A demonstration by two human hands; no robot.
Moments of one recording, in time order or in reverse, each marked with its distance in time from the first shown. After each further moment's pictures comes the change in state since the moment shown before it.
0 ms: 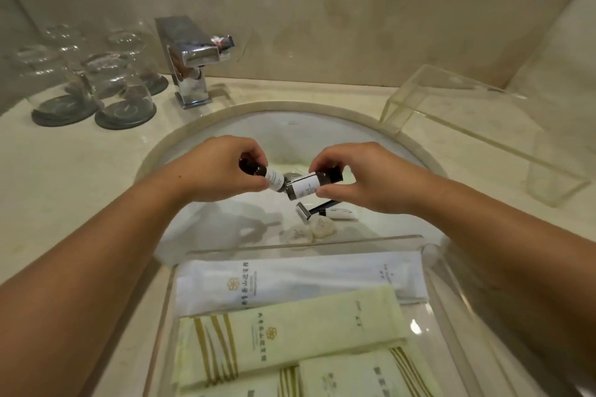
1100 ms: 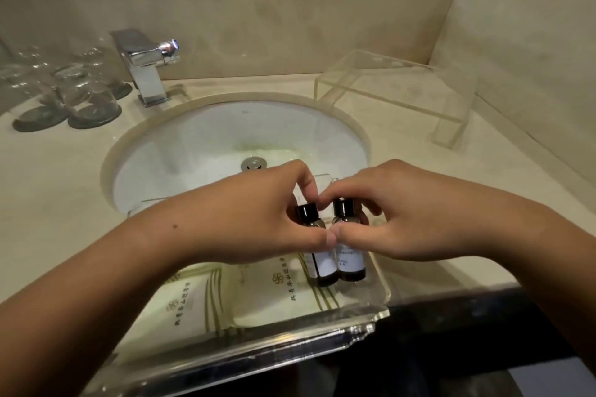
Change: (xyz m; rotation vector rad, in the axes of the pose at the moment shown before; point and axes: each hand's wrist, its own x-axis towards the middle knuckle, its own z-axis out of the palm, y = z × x) left_hand -0.139 0.184 0.018 0.031 -0.345 0.142; right_hand -0.193 -0.057 -0.048 -0.072 -0.114 0.054
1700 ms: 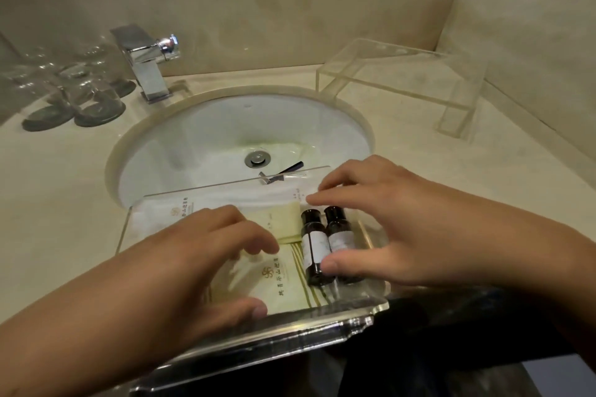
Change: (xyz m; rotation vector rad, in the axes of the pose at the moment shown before) left_hand -0.073 -0.043 0.024 0.224 0.180 0.153; right_hand -0.017 -0.005 0.015 -0.076 0.020 -0.038
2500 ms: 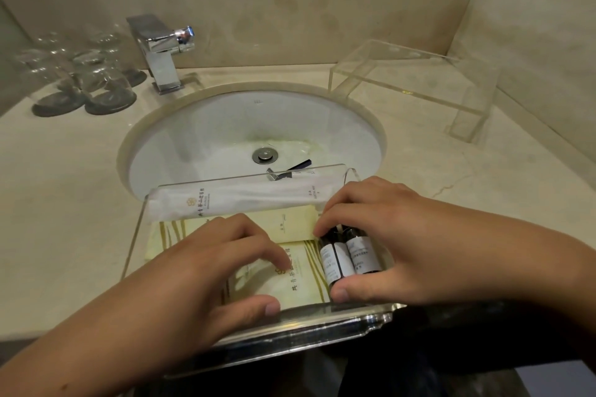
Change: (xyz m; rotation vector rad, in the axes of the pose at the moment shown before) left_hand -0.010 -0.018 0.031 -0.147 0.101 0.093; right_hand 0.005 -0.012 0.011 -0.006 -0.100 -0.082
